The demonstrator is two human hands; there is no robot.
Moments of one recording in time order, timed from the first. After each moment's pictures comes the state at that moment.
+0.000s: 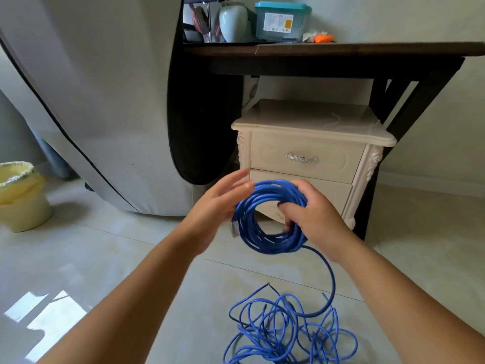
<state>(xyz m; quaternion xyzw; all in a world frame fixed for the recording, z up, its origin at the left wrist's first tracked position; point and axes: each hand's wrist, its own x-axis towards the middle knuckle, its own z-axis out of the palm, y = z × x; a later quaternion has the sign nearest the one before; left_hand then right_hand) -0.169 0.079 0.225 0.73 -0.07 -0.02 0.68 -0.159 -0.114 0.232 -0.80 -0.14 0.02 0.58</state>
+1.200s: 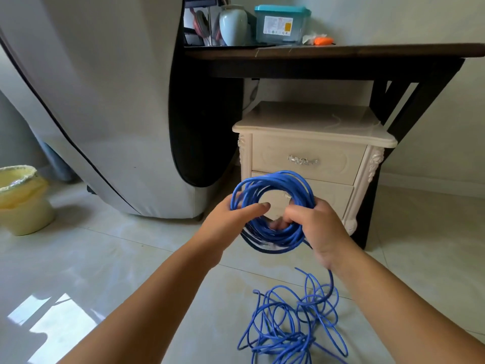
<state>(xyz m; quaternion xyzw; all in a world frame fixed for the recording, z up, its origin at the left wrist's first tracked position) -0.183 0.056 0.229 0.75 0.05 -0.03 0.66 -0.161 -0.110 0.223 -0.74 -0.08 0.07 0.66</state>
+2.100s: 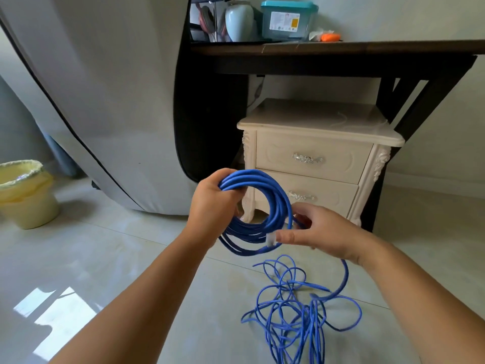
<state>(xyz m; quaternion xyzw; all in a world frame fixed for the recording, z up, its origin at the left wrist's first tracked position) -0.175 0.072 0.237 0.77 0.03 0.17 0.61 -0.148 -0.134 0.221 -0.87 -0.21 0.14 0.43</state>
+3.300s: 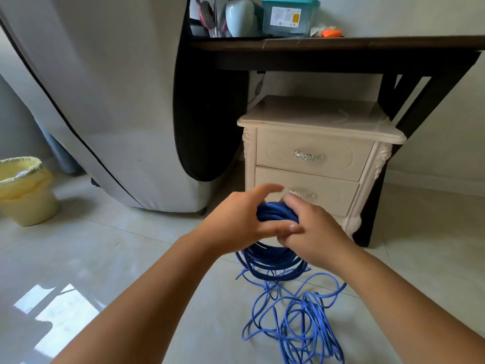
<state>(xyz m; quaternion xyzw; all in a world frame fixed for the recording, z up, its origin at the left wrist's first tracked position) -0.181 0.059 0.234 0.92 -0.17 0.06 0.33 -0.170 -0.109 0.224 -0.90 -0.23 0.01 0.36</state>
